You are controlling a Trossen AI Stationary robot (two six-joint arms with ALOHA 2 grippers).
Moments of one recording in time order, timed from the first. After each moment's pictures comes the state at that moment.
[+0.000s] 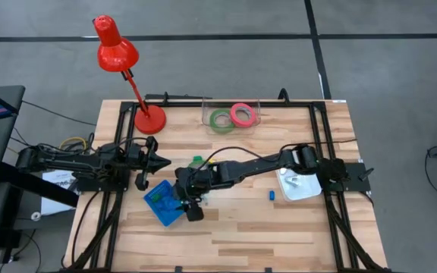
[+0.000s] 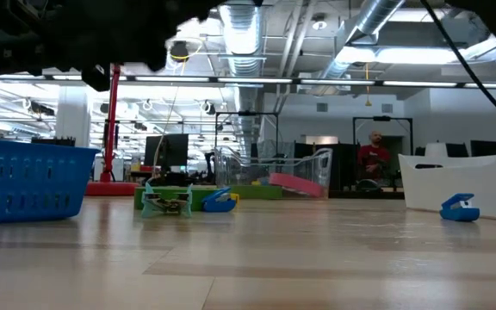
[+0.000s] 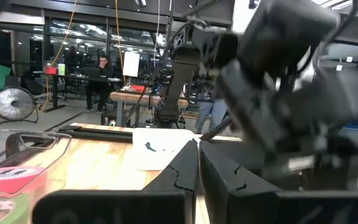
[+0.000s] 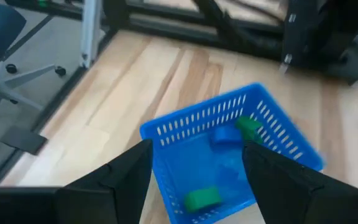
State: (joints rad) left arm 0.02 0.41 0.01 0.59 0.04 -0.12; right arm 0.18 2.31 2.04 -0.37 -0.16 -0.08
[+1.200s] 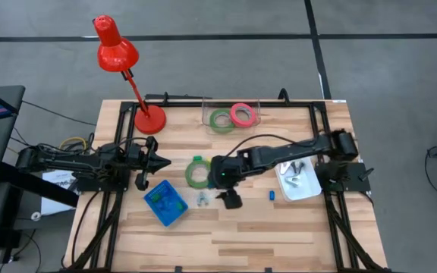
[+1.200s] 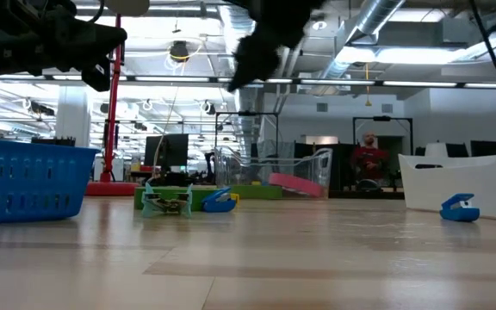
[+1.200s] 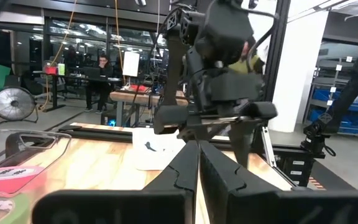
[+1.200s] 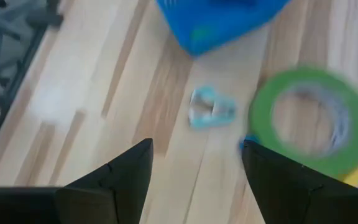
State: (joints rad) left arm 0.02 0.41 0.01 0.59 0.04 -0.12; right arm 0.15 1.89 1.55 -0.62 -0.16 -0.06
